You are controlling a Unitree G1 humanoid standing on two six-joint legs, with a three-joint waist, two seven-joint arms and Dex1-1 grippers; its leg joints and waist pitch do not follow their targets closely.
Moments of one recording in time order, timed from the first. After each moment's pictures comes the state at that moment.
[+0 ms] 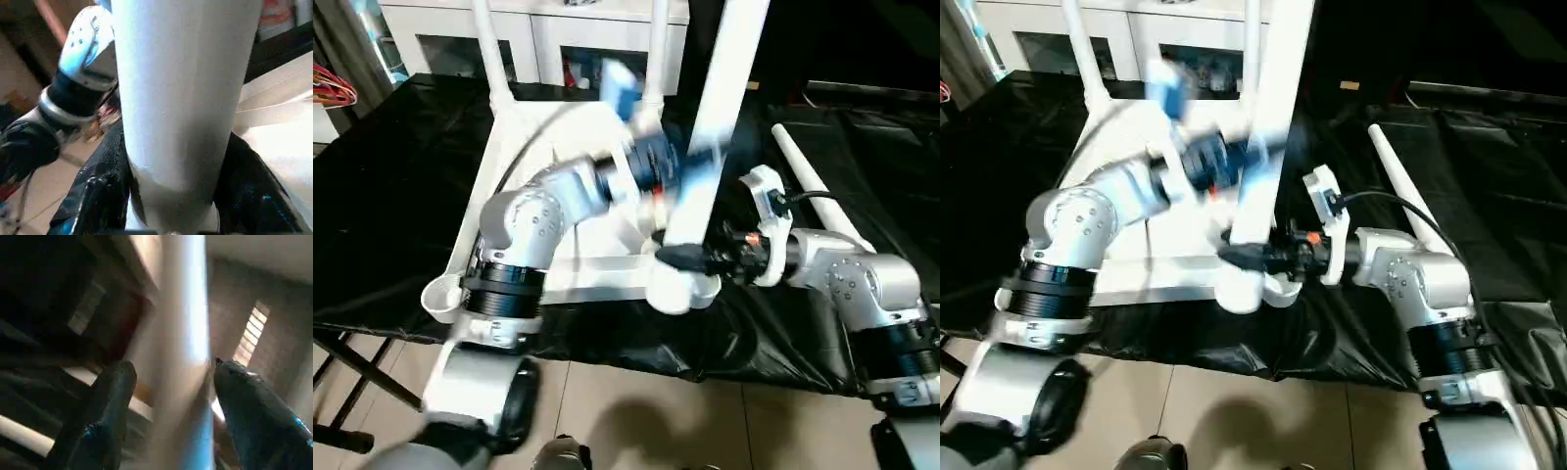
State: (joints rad) left arm -0.87 0.02 0.19 0.27 -0.72 0.65 -0.77; right arm -0.54 -0.40 0.02 0.21 0.64 0.70 1.23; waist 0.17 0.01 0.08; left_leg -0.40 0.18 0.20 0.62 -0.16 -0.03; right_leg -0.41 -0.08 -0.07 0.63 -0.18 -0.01
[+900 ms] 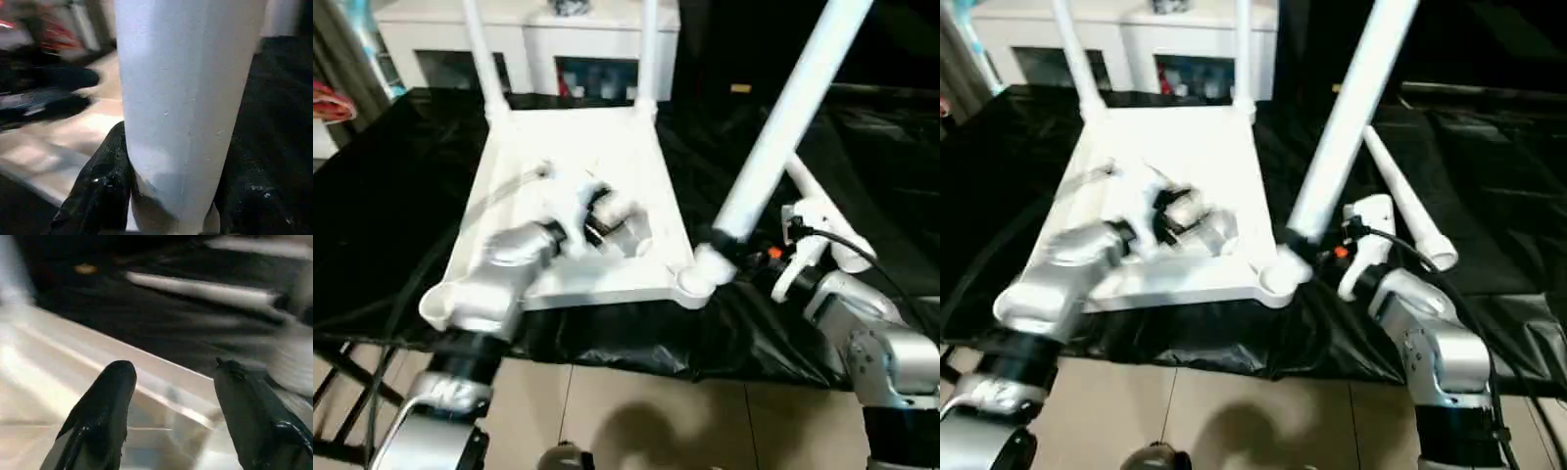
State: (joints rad) left arm -0.60 0.23 -0.17 0.40 -0.15 0.22 -0.70; right arm -0.27 -0.29 -0.12 -0.02 0.36 0.52 0.55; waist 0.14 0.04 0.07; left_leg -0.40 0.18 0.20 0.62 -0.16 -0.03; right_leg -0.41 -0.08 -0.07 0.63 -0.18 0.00
